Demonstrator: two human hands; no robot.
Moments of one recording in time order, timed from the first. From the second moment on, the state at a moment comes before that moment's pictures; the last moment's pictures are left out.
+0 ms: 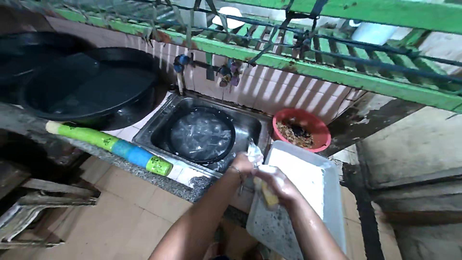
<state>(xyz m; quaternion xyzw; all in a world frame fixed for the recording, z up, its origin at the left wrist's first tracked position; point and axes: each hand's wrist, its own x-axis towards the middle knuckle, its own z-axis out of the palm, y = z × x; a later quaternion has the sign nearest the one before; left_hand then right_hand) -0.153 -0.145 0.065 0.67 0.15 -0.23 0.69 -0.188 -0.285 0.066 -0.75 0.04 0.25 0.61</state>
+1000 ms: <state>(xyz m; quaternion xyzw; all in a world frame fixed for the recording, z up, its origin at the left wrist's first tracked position) -0.177 -0.211 0.061 0.88 -0.08 -0.20 0.43 -0.135 -0.341 0.059 -0.98 0.04 -0.06 0.18</state>
